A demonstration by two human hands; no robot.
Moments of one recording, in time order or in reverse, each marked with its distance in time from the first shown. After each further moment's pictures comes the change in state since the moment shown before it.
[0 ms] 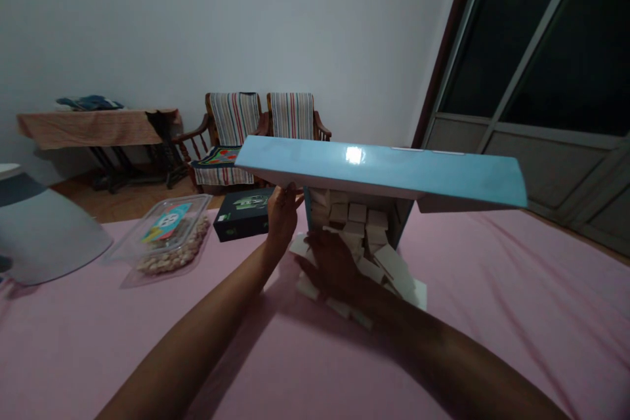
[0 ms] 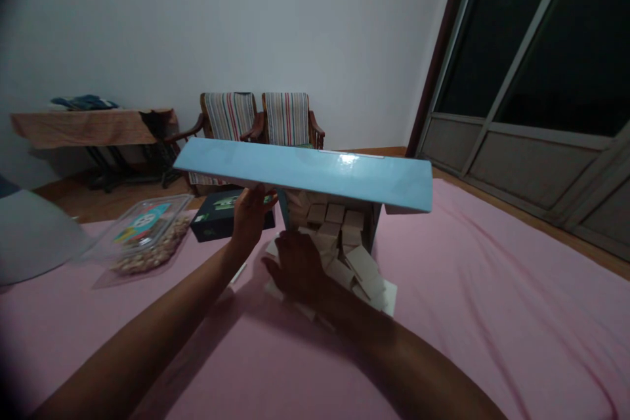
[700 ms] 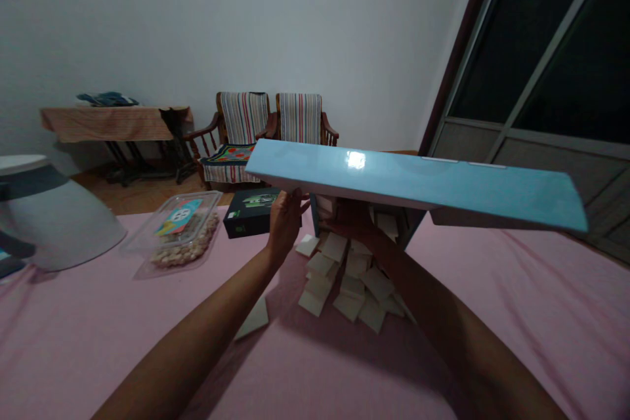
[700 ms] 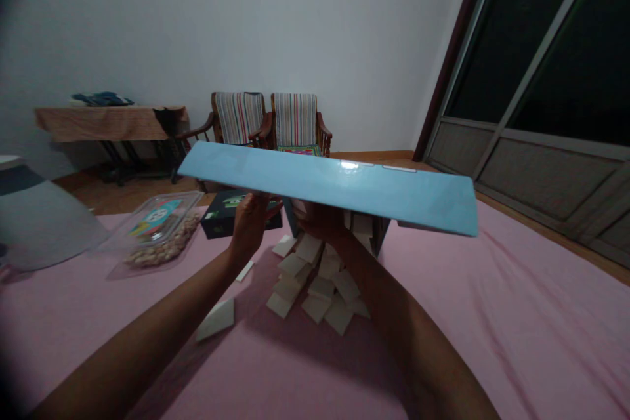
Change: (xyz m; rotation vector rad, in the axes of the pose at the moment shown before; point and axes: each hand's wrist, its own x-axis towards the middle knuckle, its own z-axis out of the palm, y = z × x) left_hand -0.015 0.016 -0.015 0.052 -0.037 -0.029; right_hand 0.072 0.059 -0.023 -0.192 -0.124 0.169
